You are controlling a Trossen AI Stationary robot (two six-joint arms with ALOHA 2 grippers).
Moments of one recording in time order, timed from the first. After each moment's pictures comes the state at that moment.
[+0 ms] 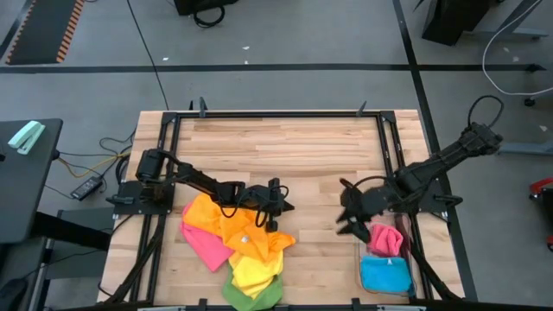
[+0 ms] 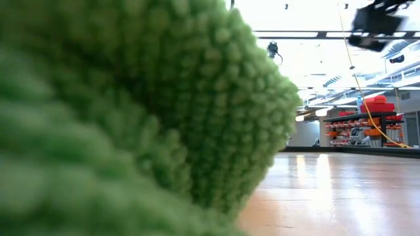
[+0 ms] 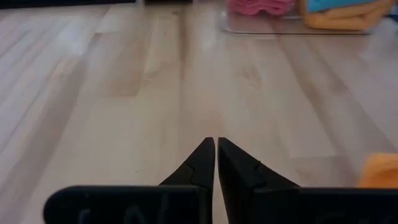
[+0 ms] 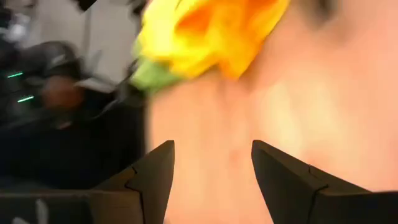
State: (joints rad) left arm -0.14 1.95 0.89 0.64 -0.10 -0.01; right arm 0.47 1.04 0.78 -0.47 0.01 0.80
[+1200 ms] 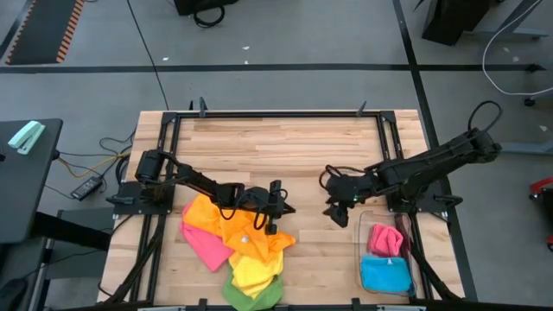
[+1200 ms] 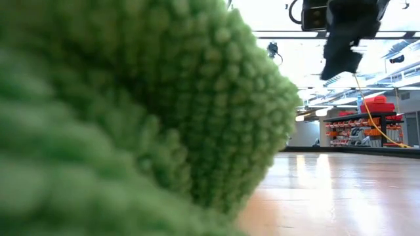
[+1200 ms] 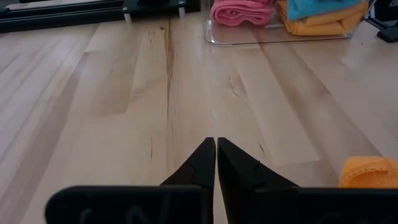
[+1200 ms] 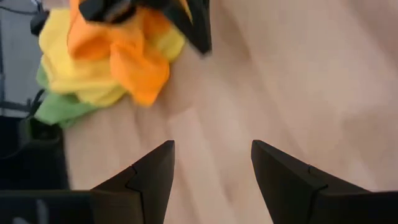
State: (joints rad) left arm -0.15 1.95 0.89 0.67 -0.09 0.04; right arm 0.26 1.18 0.83 -0.56 0.03 0.75
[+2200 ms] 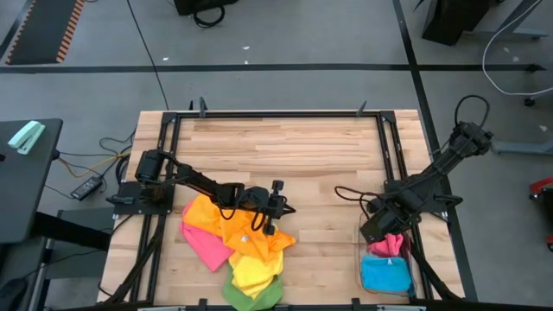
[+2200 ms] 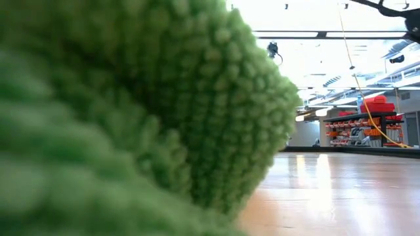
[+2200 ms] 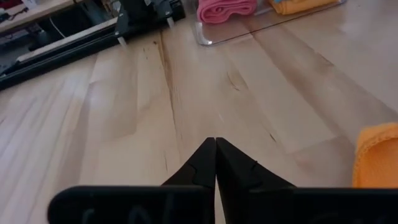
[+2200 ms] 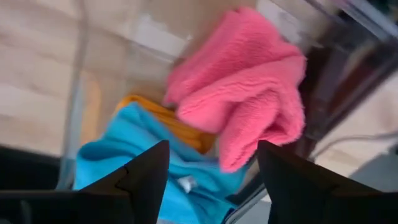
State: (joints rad) left arm -0.15 1.95 0.89 0.68 -0.09 0.29; right arm 0.69 1.19 0.86 -1.13 -0.31 1.93
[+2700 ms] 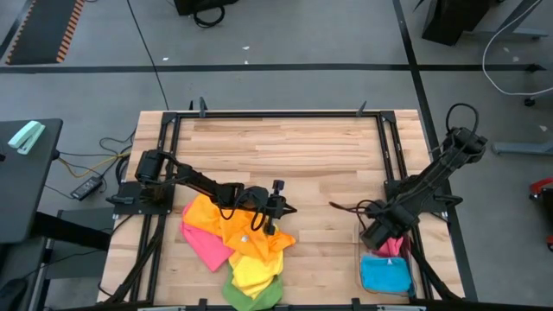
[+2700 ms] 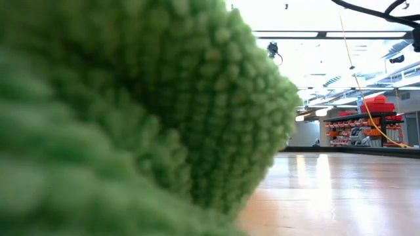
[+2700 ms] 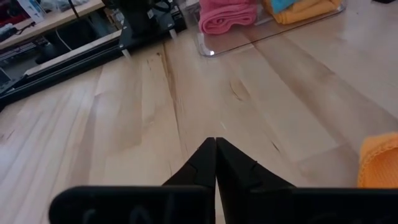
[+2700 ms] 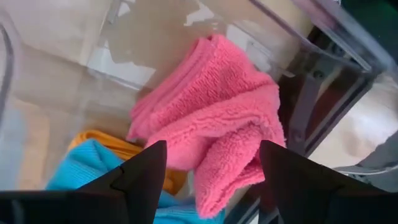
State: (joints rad) left arm -0.15 1.95 0.89 0.71 -0.09 0.31; right arm 0.75 1.33 0.87 -1.17 -0.25 1.91
